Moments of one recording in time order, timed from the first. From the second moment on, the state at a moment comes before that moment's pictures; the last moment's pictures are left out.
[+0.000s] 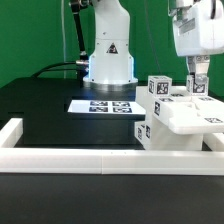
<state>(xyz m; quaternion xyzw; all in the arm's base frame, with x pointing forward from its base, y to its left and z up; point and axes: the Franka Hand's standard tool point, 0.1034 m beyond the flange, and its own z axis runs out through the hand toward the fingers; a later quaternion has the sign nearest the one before) 0.562 0.111 0.117 -0.65 0.75 -0.01 0.09</state>
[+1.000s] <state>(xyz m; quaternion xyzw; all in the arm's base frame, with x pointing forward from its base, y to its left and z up) 0.561 0.116 0.118 -0.56 0.82 0.01 0.10</state>
